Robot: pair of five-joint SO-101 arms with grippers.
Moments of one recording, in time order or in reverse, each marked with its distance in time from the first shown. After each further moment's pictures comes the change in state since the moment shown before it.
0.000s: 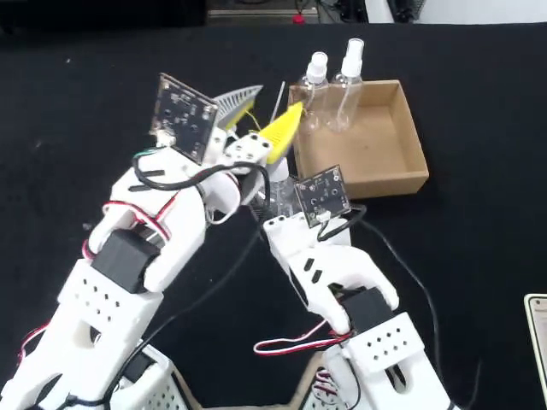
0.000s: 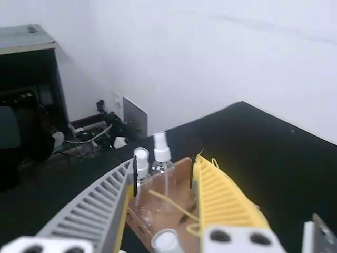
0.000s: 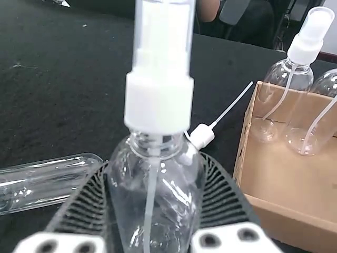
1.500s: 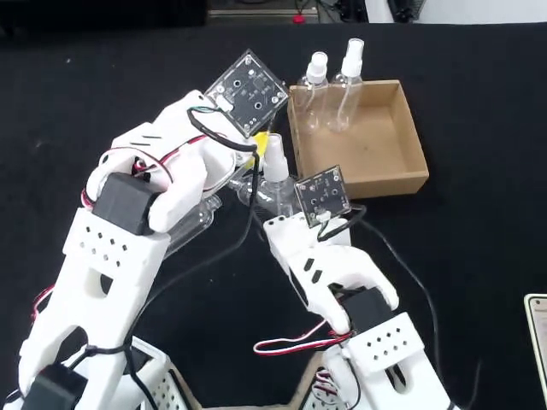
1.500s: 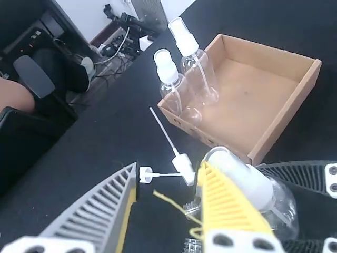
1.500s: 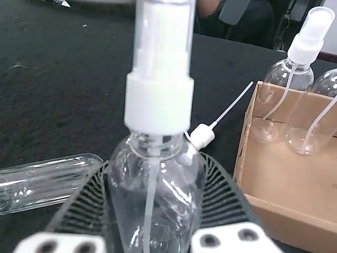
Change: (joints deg) left arm -4.6 17.0 -22.2 31.6 -27.5; right arm 0.0 0.0 0.0 0.0 0.0
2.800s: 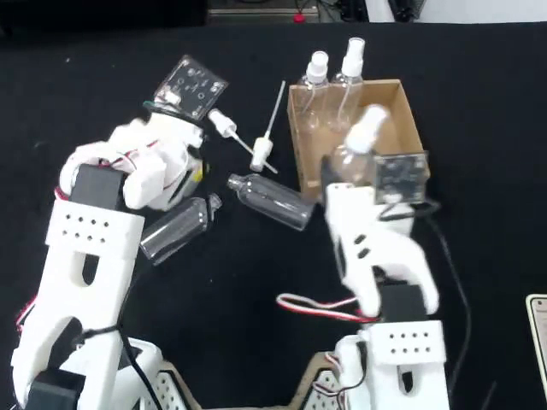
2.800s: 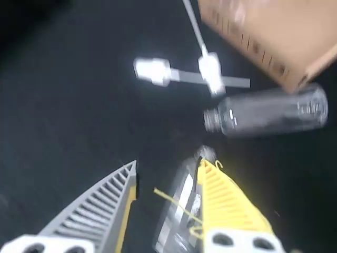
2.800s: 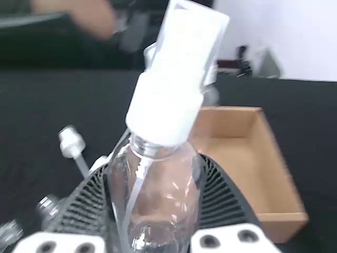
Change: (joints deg) left arm -14.8 0.0 12.0 8.2 3.8; right arm 22.4 0.0 -6.4 0.0 -0.1
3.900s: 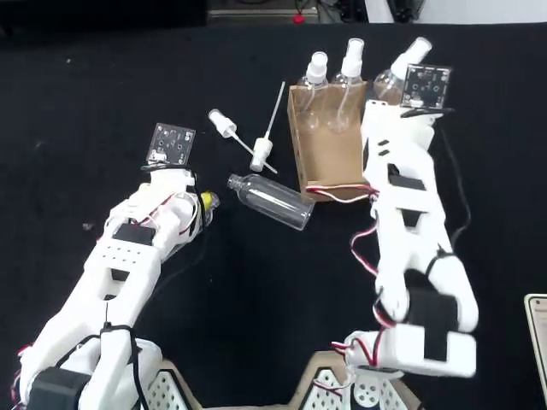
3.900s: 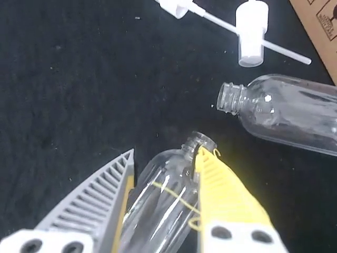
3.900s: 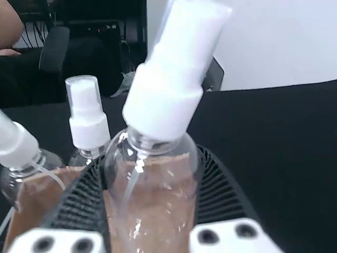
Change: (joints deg) left arm -1.1 0.0 44.4 -49.3 19.6; right arm 10.8 70.2 -29.5 -44.0 0.0
